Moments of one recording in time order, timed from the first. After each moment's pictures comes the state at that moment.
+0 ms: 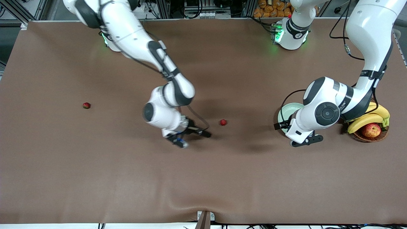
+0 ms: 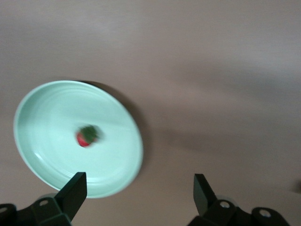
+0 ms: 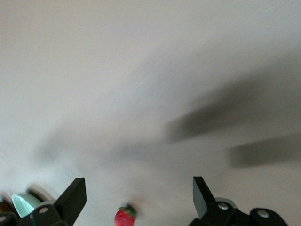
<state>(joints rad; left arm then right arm) 0.33 0.55 -0.72 -1.71 0.32 1.95 -0.69 0.61 0.78 -0.08 -1.55 0.94 2.46 0.41</state>
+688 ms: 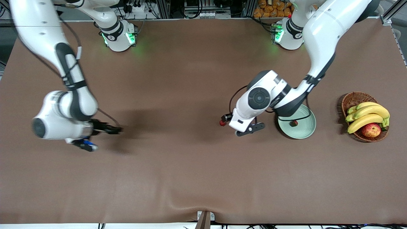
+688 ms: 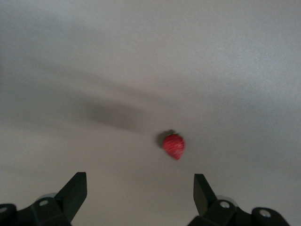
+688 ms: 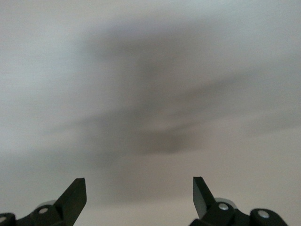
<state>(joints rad) -0.02 0.72 -0.70 -1.62 0.31 2.12 -1.13 0.02 0.53 -0.09 -1.79 0.29 1.99 0.03</state>
